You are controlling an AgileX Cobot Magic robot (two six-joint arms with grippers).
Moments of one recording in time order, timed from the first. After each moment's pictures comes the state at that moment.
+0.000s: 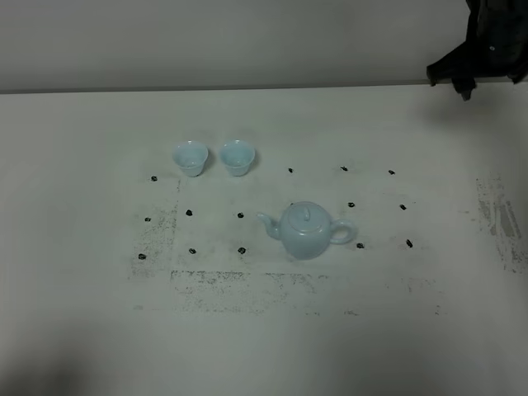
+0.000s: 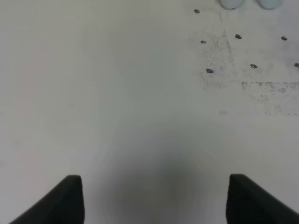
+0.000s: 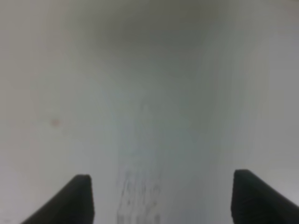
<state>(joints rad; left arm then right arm) 0.03 -0.01 -0.46 -0.05 1.06 0.08 0.10 2.18 -2.02 -0.36 1.20 0.09</state>
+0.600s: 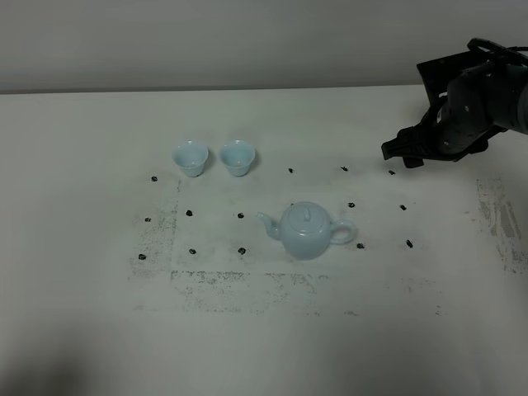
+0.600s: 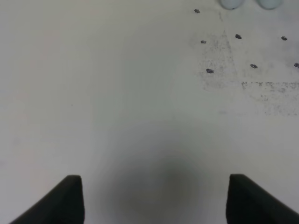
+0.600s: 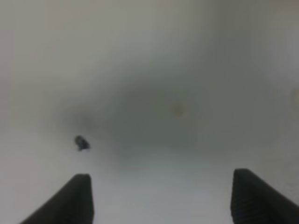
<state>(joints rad) 0.03 -0.01 -0.46 -0.05 1.06 0.08 0.16 2.08 -1.43 -0.29 0.55 0.22</state>
